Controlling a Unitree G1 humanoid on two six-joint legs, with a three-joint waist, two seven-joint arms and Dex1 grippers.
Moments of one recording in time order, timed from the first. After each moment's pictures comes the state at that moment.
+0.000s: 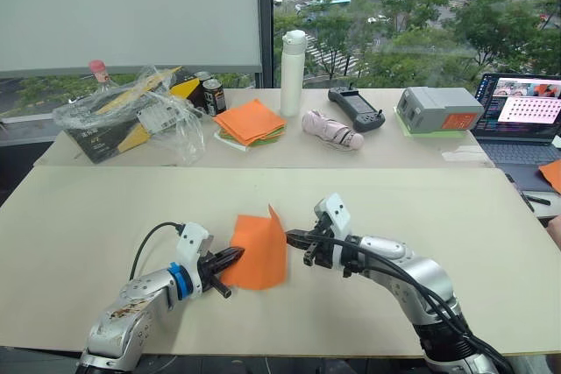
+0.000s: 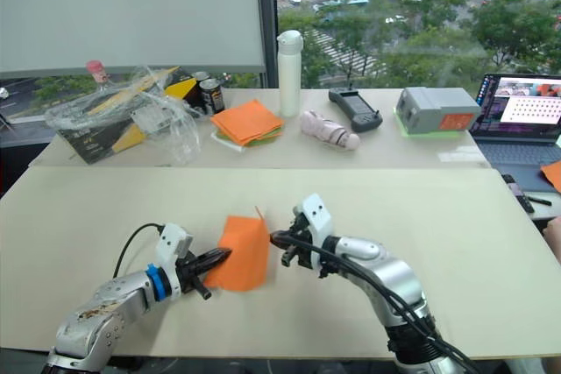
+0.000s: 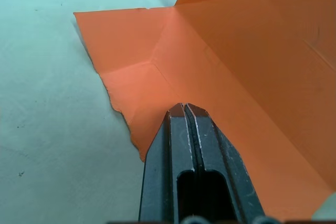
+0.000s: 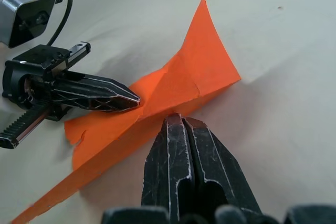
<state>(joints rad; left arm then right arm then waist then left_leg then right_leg) -0.01 0.48 0.01 -0.26 -0.46 0.56 -0.65 -0.35 -0.31 0.20 -0.30 0.42 0.81 0.62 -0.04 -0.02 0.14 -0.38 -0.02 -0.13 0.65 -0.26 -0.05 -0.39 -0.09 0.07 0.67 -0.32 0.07</state>
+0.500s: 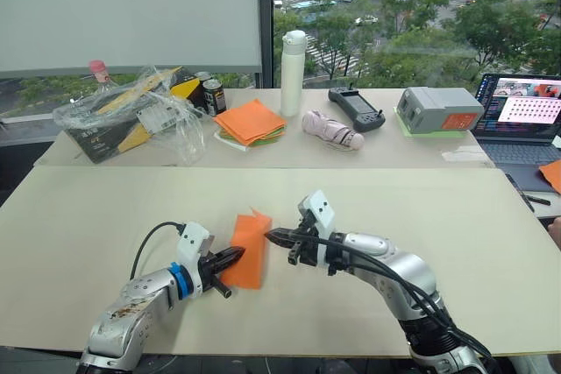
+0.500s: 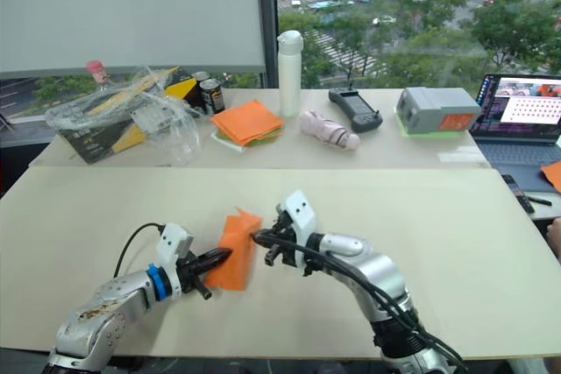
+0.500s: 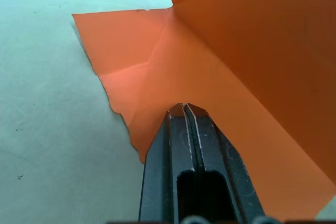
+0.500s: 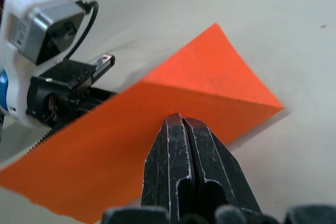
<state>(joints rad) -0.01 0.48 0.01 -0.26 -0.46 0.55 -0.65 -0.40 -0.26 0.28 -0.26 0.40 0.81 0.61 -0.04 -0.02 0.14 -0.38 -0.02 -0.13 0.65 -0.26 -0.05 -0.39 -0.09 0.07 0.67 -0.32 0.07</state>
